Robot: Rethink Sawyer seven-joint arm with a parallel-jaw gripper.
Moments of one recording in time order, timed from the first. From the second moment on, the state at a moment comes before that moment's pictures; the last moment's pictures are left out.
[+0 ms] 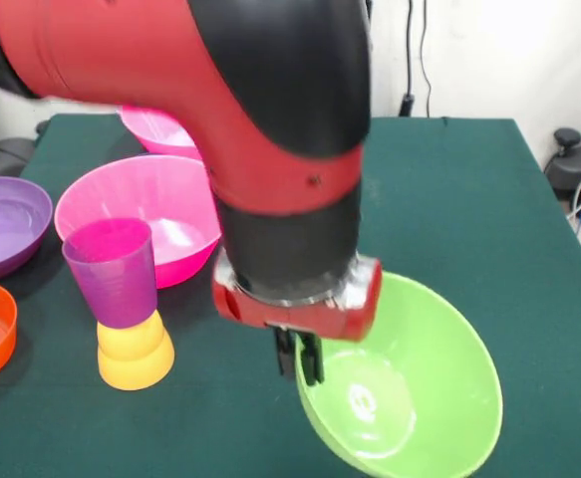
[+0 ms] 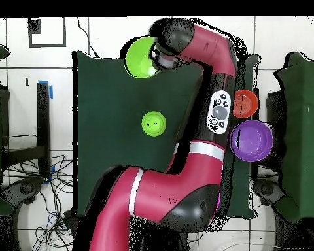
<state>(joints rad) -0.19 0.00 -0.25 0.41 0.38 1.20 1.75</state>
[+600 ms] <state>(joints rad) -0.31 -0.23 -0.14 0.63 0.40 1.27 1.72</state>
